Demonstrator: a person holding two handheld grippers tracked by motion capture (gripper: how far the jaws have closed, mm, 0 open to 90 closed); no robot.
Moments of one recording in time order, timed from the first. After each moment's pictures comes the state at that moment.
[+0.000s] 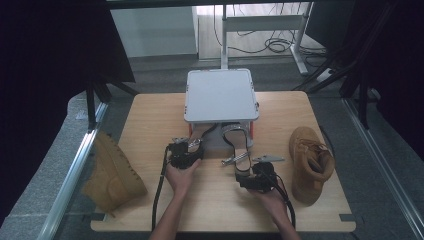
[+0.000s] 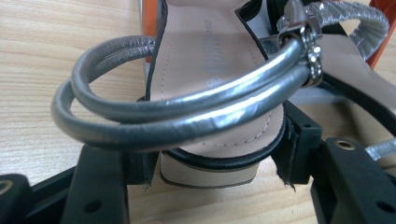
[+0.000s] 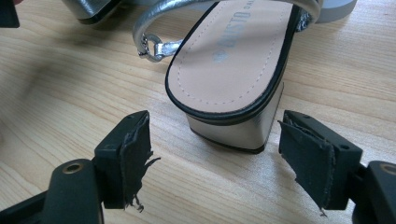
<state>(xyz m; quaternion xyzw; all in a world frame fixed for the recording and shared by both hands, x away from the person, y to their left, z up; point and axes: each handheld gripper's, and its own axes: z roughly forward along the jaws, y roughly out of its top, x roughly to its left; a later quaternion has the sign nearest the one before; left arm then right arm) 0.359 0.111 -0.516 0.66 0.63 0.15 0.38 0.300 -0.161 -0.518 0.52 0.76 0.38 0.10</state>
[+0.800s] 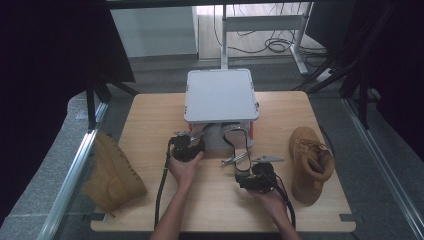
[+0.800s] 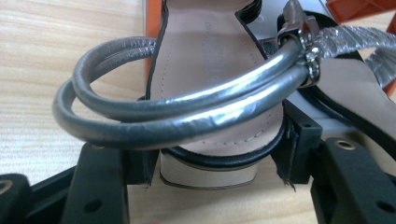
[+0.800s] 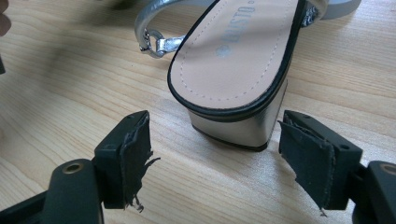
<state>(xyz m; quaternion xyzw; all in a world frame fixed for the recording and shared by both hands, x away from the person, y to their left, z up) 0.382 0.102 -0.511 0.64 0.65 0.16 0.37 0.299 -0.160 -0.519 0.52 0.77 0.37 0.10</state>
